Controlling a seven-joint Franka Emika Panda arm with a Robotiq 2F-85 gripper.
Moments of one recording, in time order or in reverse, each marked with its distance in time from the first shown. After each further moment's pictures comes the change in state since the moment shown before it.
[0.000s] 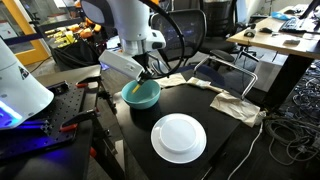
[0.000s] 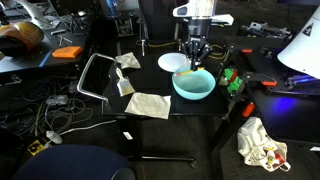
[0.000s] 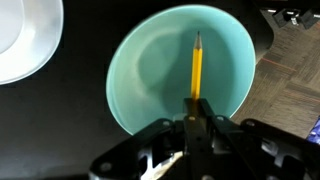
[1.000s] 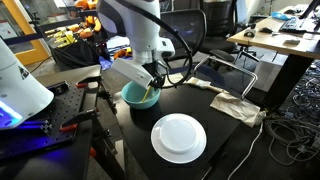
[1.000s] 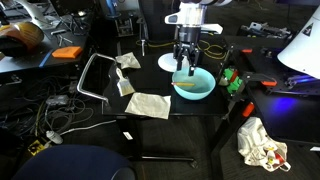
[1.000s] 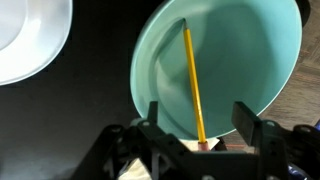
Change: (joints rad) arm -0.029 0.135 0.011 0.120 0.106 0.030 -0.075
